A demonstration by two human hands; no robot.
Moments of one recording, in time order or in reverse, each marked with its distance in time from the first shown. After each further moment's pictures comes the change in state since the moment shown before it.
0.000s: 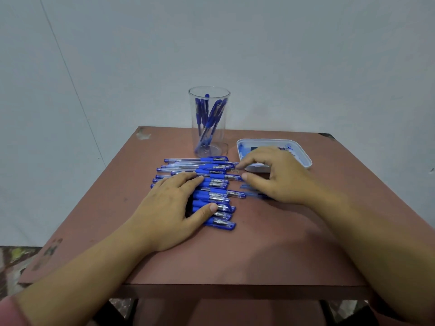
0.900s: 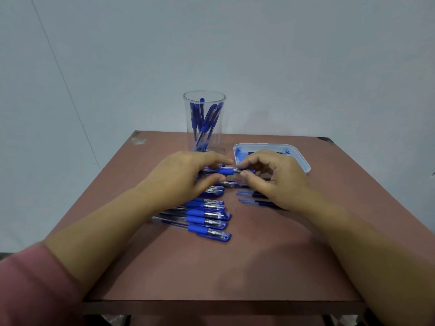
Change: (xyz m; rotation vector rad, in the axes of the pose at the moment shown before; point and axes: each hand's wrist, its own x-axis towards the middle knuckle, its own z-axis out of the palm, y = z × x) left_hand 0.065 0.014 -0.025 -0.134 0.110 0.263; right_hand -0.002 -0.001 0.005 0.185 0.195 -0.015
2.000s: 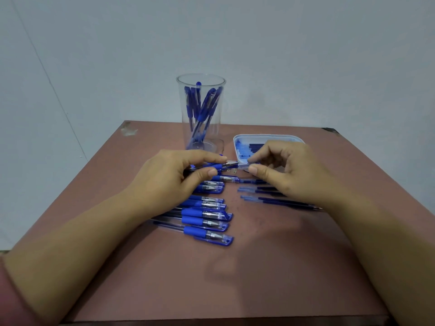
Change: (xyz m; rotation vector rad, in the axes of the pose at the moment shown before) left_hand -0.008 -0.022 0.018 -0.215 0.072 -0.140; right_hand 0.005 0.012 -0.012 0.033 -0.084 0.162
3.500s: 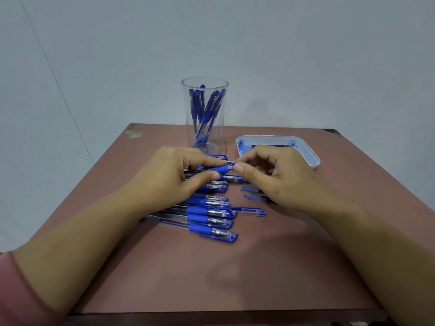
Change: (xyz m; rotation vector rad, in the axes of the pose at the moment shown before) left_hand -0.001 0.002 -0.010 -0.039 -0.006 0.148; right_hand -0.005 -0.017 0.023 0.060 0.019 -0.056
